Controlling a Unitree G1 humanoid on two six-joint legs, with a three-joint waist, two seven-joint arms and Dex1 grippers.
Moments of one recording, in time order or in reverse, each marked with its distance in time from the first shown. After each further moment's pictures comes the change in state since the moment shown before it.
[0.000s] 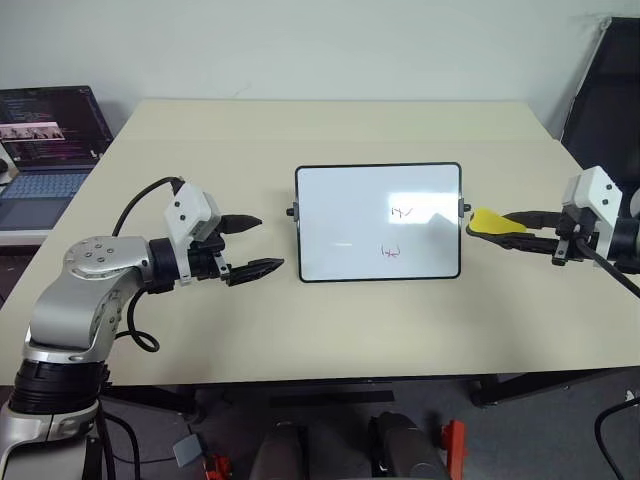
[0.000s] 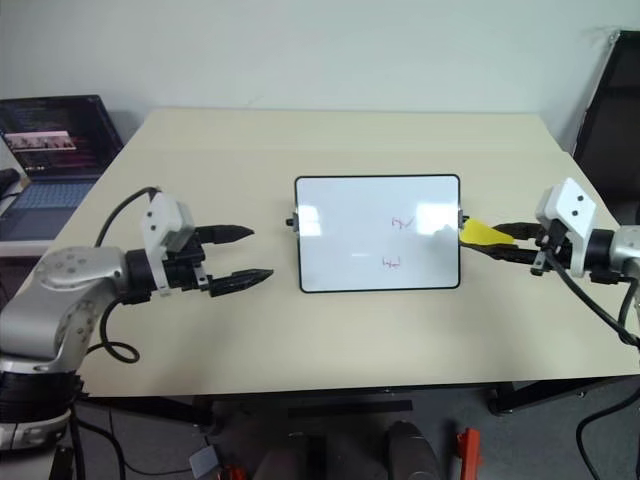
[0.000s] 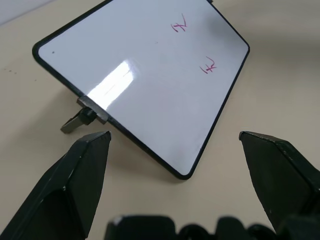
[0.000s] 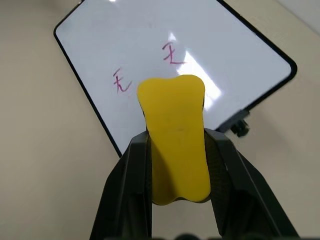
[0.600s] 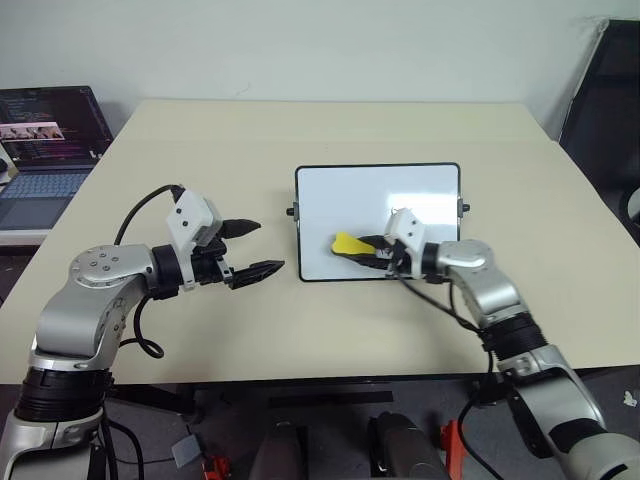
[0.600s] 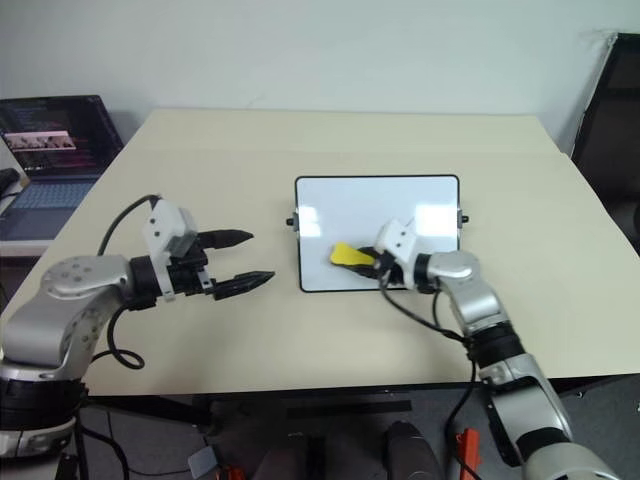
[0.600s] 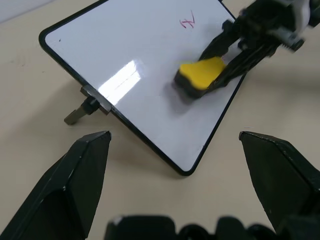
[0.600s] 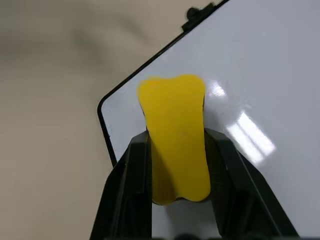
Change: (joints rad) left arm 0.043 -0.026 0.013 -0.019 0.002 0.002 0.049; right arm -0.214 0.583 0.334 0.182 -0.173 -0.136 -0.206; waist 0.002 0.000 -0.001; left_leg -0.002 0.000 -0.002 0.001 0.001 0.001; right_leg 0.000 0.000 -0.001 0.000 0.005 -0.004
